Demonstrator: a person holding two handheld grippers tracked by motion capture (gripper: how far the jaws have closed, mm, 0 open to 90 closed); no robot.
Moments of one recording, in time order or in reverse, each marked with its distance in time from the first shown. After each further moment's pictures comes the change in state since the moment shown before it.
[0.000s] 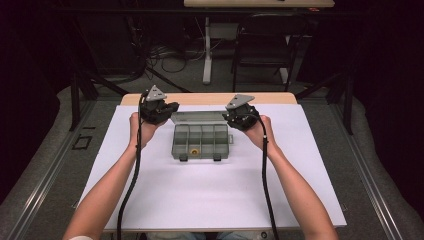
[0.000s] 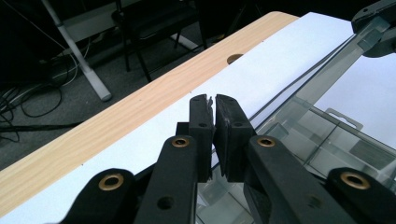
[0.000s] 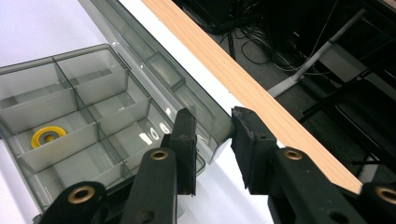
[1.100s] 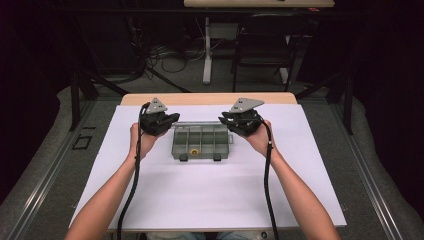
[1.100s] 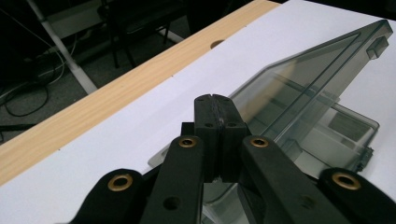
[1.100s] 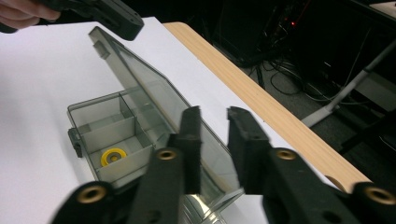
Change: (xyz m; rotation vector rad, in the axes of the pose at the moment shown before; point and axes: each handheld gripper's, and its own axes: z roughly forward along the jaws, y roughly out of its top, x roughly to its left) left arm -0.017 -0.028 -0.004 0.006 -0.038 0.015; right arm 0.012 -0.002 -0.024 -0.145 0.126 0.045
